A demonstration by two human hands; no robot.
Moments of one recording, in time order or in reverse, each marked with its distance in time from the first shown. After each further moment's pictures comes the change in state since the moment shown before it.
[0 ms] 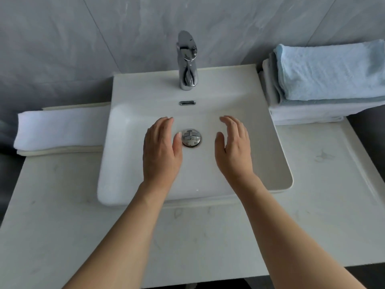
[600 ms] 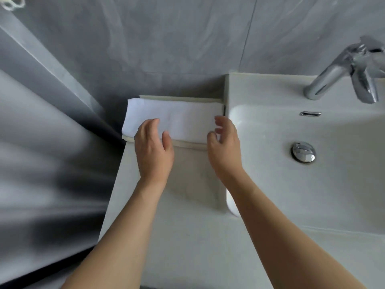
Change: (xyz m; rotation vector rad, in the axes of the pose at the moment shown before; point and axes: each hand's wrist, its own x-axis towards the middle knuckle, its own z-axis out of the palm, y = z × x) left_hand 0.016 -0.278 -0.159 0.074 0.195 -0.307; right_hand -0.012 -0.246 0.233 0.368 -0.319 0.336
